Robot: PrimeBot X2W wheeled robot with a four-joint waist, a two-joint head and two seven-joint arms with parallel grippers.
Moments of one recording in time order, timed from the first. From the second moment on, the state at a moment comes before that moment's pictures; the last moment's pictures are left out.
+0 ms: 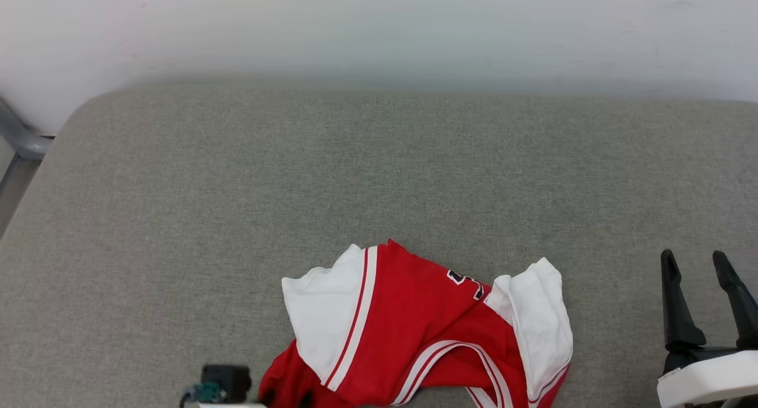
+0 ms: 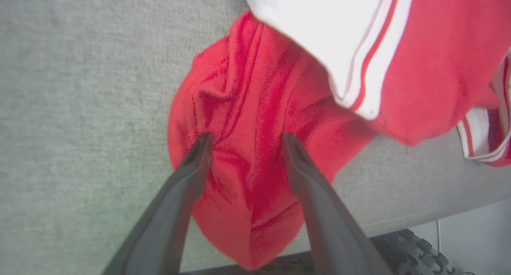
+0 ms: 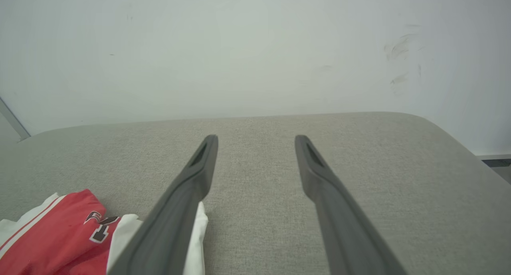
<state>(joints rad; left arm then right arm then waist) -0.11 0.59 -0.90 0.11 -1.07 0.37 0.00 0.10 -0.05 -0.18 -0.22 0.20 0.13 0.01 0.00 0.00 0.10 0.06</state>
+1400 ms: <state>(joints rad) -0.62 0.68 -0.96 0.27 -0.92 0.18 0.28 0.06 -0.05 -0.15 -0.15 0.26 0.13 0.02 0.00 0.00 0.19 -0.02</state>
